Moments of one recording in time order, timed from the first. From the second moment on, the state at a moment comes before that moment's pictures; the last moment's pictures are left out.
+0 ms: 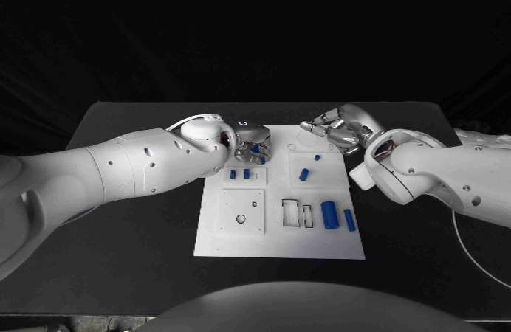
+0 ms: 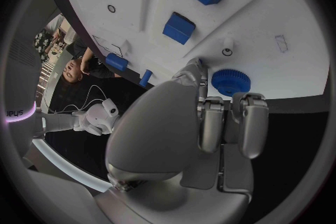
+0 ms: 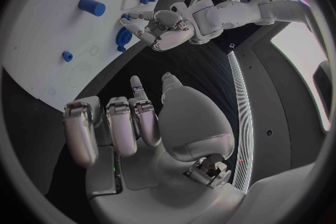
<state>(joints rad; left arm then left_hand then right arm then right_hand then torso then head) 1.27 -0.41 -0.24 1.13 -1.51 -0.11 0.07 1.74 -0.05 0.28 0.28 0.07 1.12 0.13 0.10 0.16 1.18 0.07 0.09 0.06 1.46 0.02 1.57 1.31 0.01 1.47 0.14 1.56 1.31 1.27 -0.95 -0.22 1.70 -0.75 -0.57 -0.03 1.21 0.09 -0.06 0.29 0.27 0.91 0.19 0.13 0.11 1.47 0.13 1.58 1.31 1.46 0.08 1.57 1.31 0.01 1.46 0.18 1.57 1.31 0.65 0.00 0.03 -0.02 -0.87</state>
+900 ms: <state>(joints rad) 1.29 -0.50 -0.22 1.21 -1.53 -0.22 0.13 1.74 -0.06 0.29 0.29 0.07 1.14 0.13 0.10 0.16 1.20 0.07 0.09 0.06 1.46 0.02 1.57 1.31 0.01 1.47 0.14 1.56 1.31 1.27 -0.95 -0.22 1.69 -0.75 -0.57 -0.03 1.21 0.09 -0.06 0.29 0.27 0.90 0.19 0.13 0.11 1.47 0.13 1.58 1.31 1.46 0.08 1.57 1.31 0.01 1.46 0.18 1.57 1.31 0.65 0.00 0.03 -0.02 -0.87</state>
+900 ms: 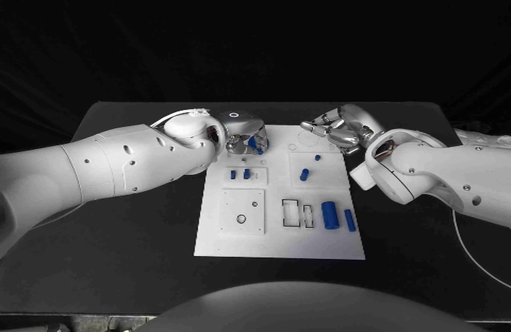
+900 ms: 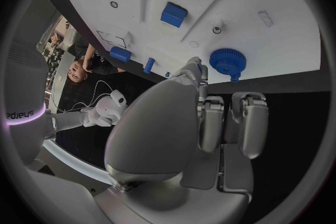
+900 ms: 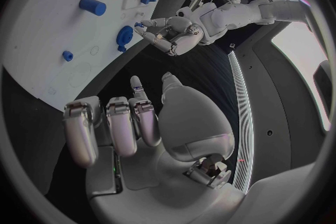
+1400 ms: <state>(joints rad) 1.30 -0.57 -0.22 1.27 -1.52 -0.22 0.15 1.73 -0.06 0.30 0.29 0.07 1.14 0.13 0.10 0.16 1.20 0.07 0.08 0.06 1.46 0.02 1.57 1.31 0.01 1.47 0.14 1.56 1.31 1.27 -0.95 -0.22 1.69 -0.75 -0.57 -0.03 1.21 0.09 -0.06 0.29 0.27 0.90 0.19 0.13 0.11 1.47 0.13 1.58 1.31 1.46 0.08 1.57 1.31 0.01 1.46 0.18 1.57 1.31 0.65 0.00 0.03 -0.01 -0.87</state>
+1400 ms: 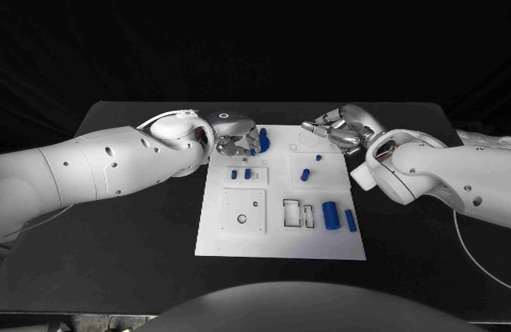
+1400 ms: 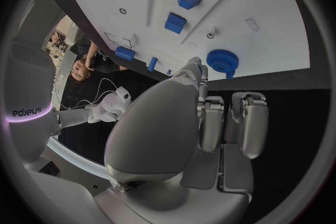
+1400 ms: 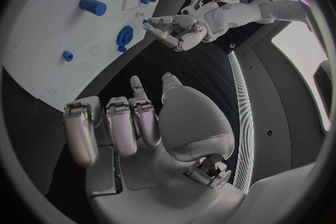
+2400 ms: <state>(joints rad) 1.29 -0.59 -0.23 1.25 -1.51 -0.15 0.12 1.73 -0.06 0.31 0.29 0.07 1.13 0.13 0.09 0.16 1.20 0.08 0.07 0.06 1.46 0.02 1.57 1.31 0.01 1.47 0.14 1.56 1.31 1.27 -0.95 -0.22 1.69 -0.75 -0.57 -0.03 1.21 0.09 -0.06 0.29 0.27 0.90 0.19 0.13 0.11 1.47 0.13 1.58 1.31 1.46 0.08 1.57 1.31 0.01 1.46 0.18 1.57 1.31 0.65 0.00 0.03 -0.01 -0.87</state>
